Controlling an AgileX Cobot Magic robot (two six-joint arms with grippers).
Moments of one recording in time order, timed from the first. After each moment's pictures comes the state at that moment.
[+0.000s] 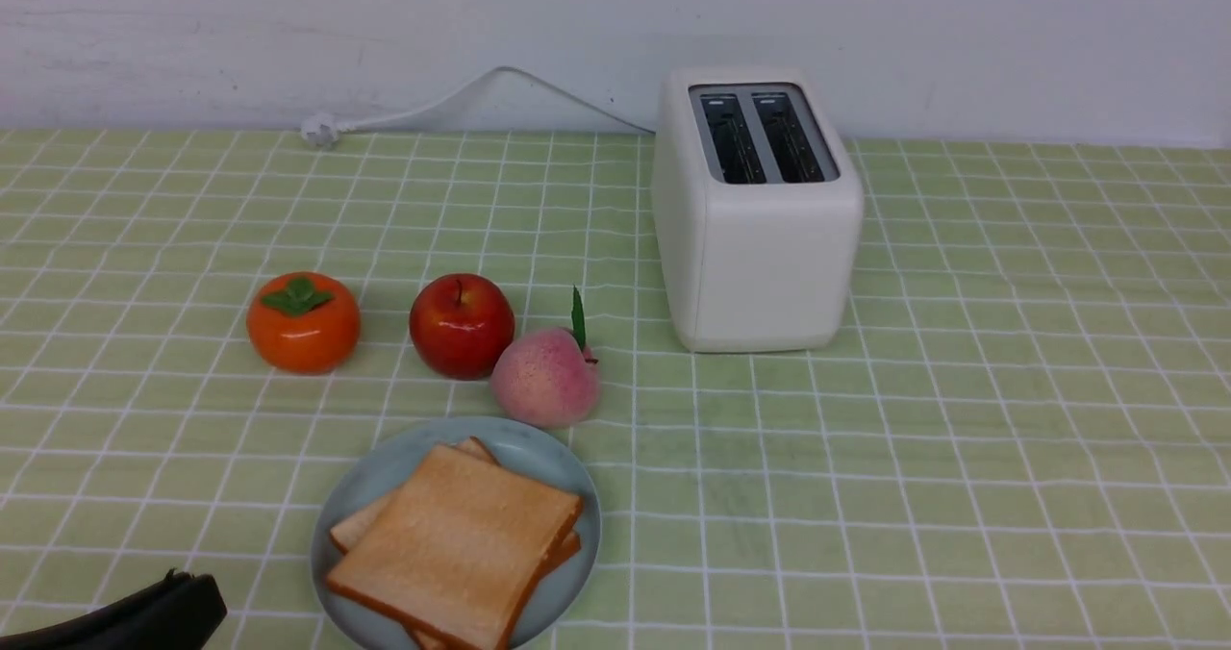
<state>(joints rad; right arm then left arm) 0.00 -0.01 0.01 0.27 0.42 -0.12 -0.57 0.38 -0.08 -1.75 -0.20 1.35</state>
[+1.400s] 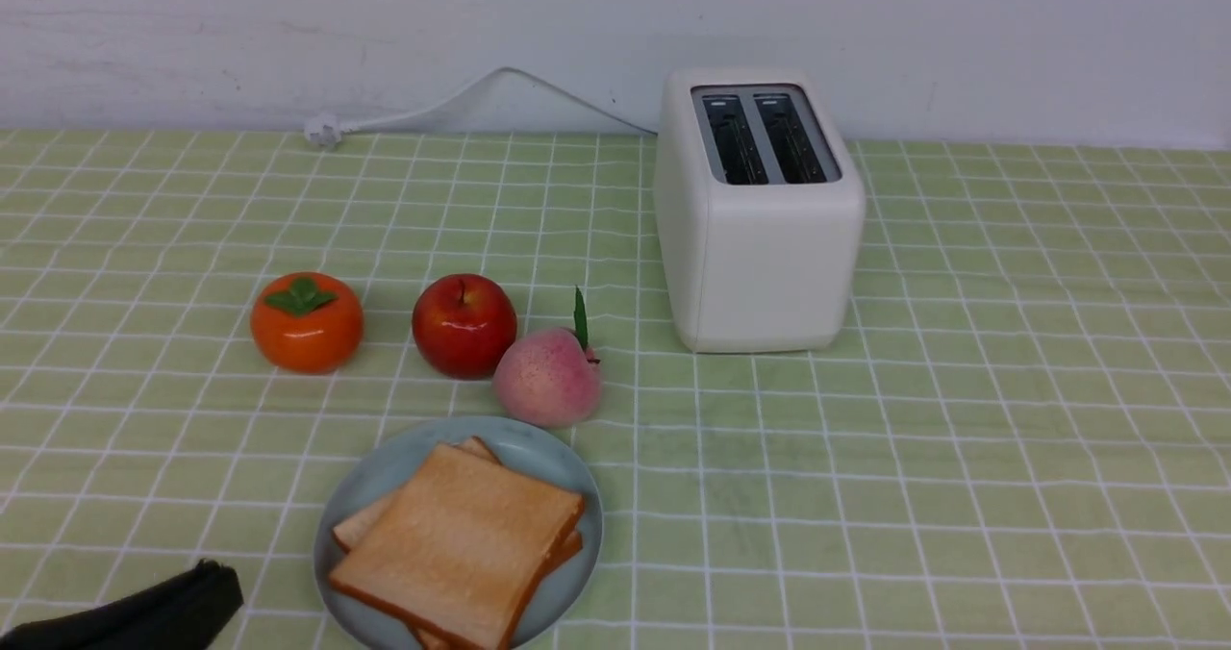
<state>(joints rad) 0.00 -0.01 0.01 0.27 0.42 -0.12 -0.51 0.36 -0.07 -0.47 -0.13 0.33</state>
